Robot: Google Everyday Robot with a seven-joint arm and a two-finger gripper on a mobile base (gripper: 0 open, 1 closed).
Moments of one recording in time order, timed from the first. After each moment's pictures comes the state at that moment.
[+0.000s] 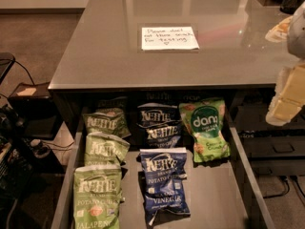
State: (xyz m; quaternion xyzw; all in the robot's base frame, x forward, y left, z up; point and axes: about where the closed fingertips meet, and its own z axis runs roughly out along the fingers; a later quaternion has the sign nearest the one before) arm 0.438 -0.217 0.977 -0.60 0.78 -0.03 0.16
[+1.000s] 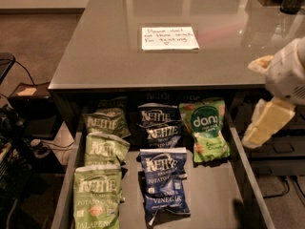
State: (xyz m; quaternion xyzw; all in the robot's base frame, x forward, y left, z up) arm 0.444 -0.204 0.905 -0.60 0.78 0.01 0.21
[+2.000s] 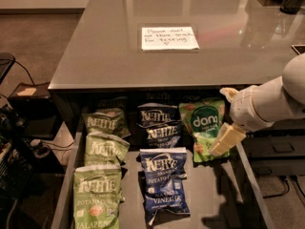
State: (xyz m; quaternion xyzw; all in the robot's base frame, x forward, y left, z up) arm 0.498 -0.178 0.781 -0.58 0.76 0.05 0.29
